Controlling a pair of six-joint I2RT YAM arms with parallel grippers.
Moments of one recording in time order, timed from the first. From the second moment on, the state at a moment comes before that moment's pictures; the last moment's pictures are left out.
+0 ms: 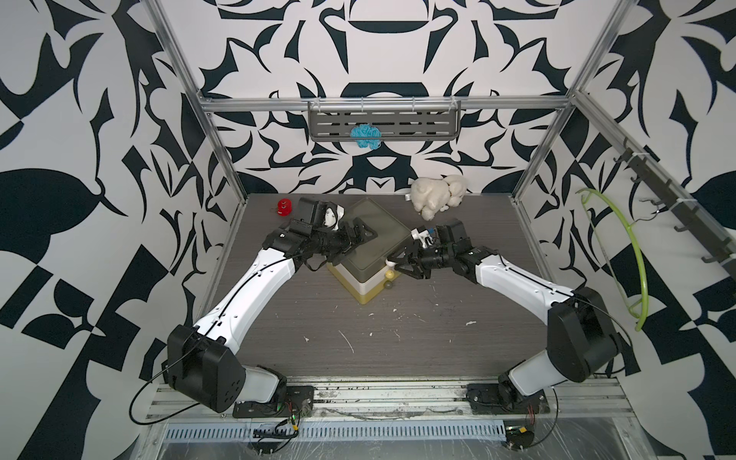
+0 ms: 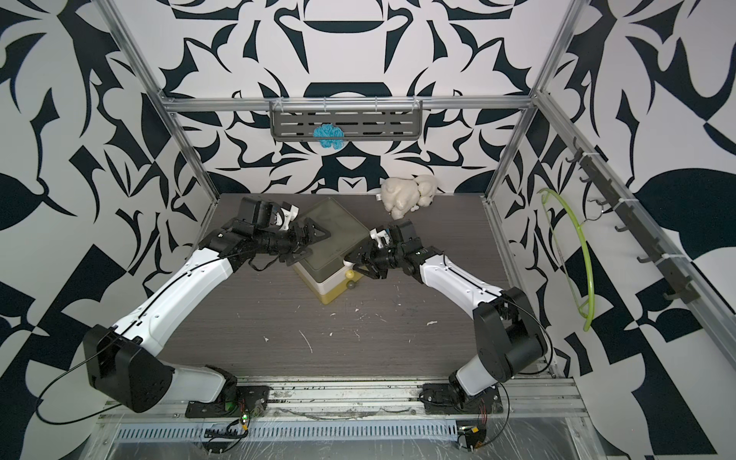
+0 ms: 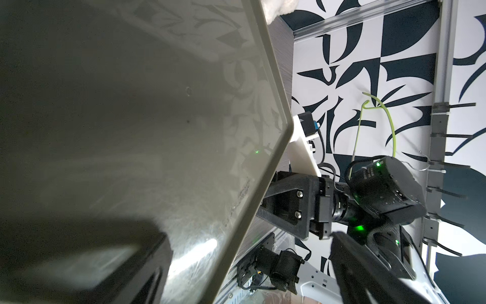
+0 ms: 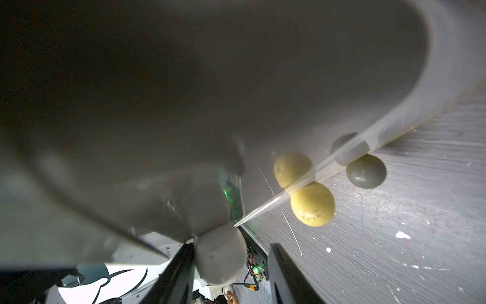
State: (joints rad) left arm -0.43 1.40 1.30 -0.61 0.58 -0.84; right arm 0.47 1.54 1.04 -0.17 -0.78 1.09
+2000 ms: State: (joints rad) left arm -0.43 1.40 1.26 -0.54 0.62 -0.84; right arm 0.32 0.94 0.60 -0.29 -0.79 1.00
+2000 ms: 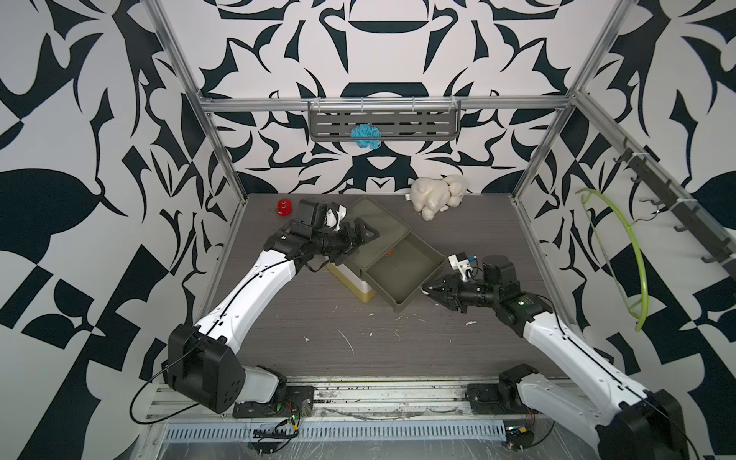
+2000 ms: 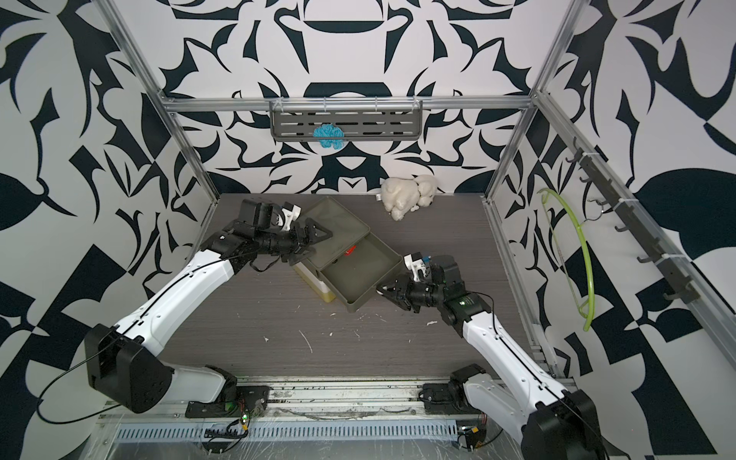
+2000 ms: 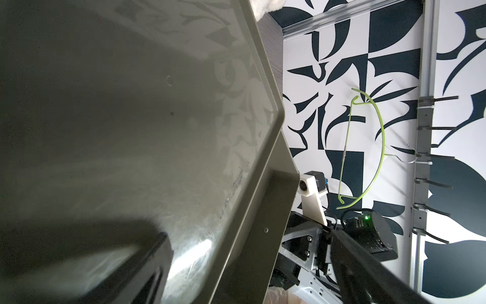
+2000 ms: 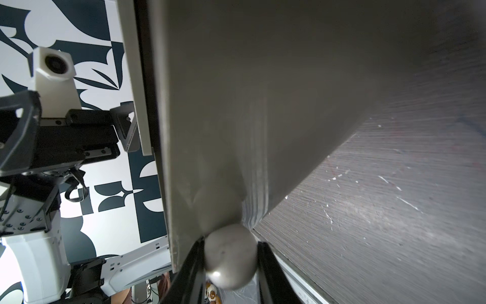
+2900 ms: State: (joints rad) left arm -0.43 1.42 1.27 -0.53 0.65 -0.84; right arm 0.27 0.81 0.57 -0.45 -0.77 0.94
